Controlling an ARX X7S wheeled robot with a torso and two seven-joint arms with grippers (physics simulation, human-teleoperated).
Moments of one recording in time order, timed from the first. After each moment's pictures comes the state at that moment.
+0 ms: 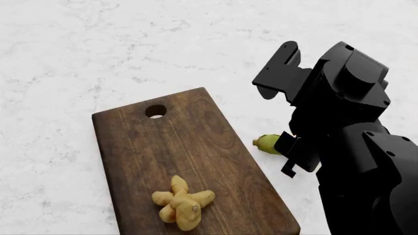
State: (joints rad) left arm -1.40 -0.47 0.26 0.08 -0.43 -1.02 -0.23; right arm 1.58 0.14 -1.27 1.29 0.03 0.66 -1.12
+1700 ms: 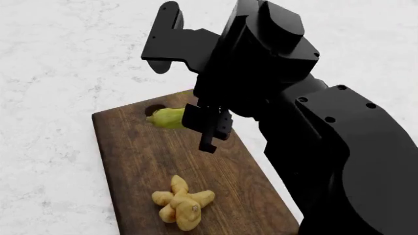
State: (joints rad) left arm -1.44 -0.50 0.20 0.16 -0.50 -1.10 -0.24; right arm 1.72 0.03 -1.46 1.06 0.33 0.54 -1.17
